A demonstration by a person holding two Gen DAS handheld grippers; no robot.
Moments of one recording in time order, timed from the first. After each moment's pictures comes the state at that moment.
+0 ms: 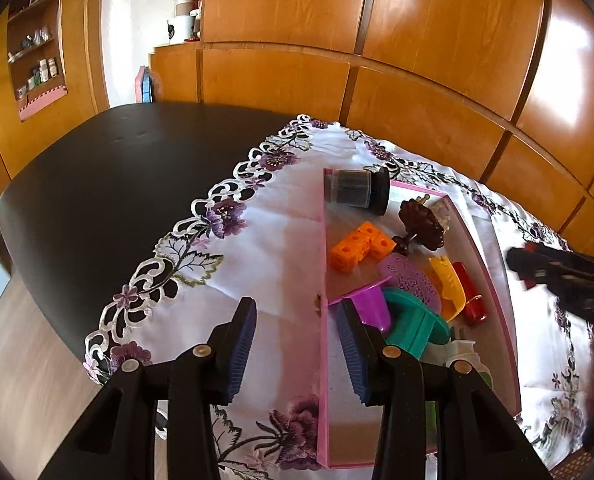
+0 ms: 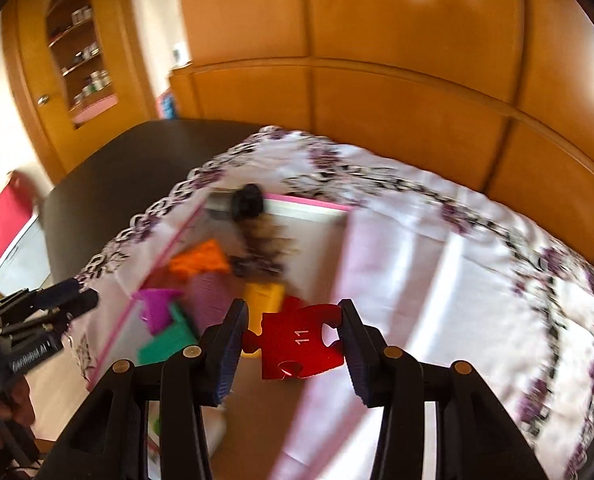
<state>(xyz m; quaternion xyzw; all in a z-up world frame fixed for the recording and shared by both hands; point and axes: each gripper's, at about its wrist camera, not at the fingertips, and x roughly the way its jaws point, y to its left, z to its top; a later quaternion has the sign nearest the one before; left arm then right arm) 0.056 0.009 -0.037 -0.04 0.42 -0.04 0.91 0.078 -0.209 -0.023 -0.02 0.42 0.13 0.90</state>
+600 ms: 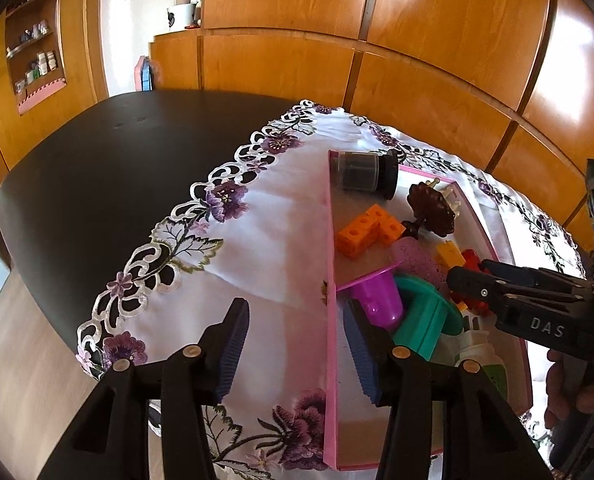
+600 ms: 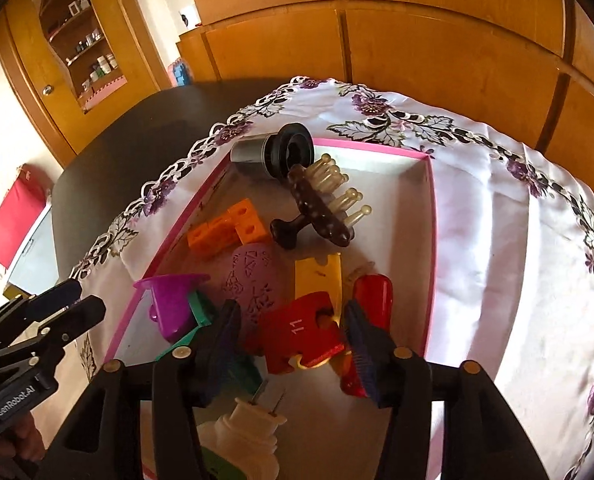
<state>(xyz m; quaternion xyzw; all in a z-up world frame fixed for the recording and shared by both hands) 0.060 0.010 -0.052 -0.04 0.44 -0.04 0.90 0.095 -0.187 -0.069 0.02 0.47 0.15 0.87</state>
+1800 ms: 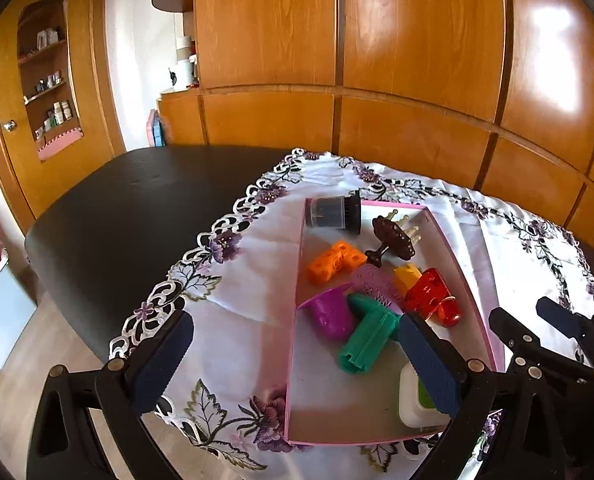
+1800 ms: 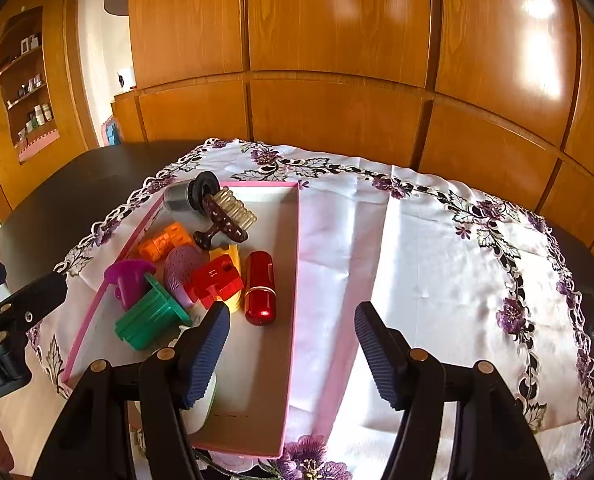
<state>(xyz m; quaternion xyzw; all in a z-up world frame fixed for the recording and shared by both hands) 0.013 -0.033 -0.005 0.01 0.36 -0.01 0.93 -0.002 -0.217 -0.036 0.00 0.36 -0.02 0.93</state>
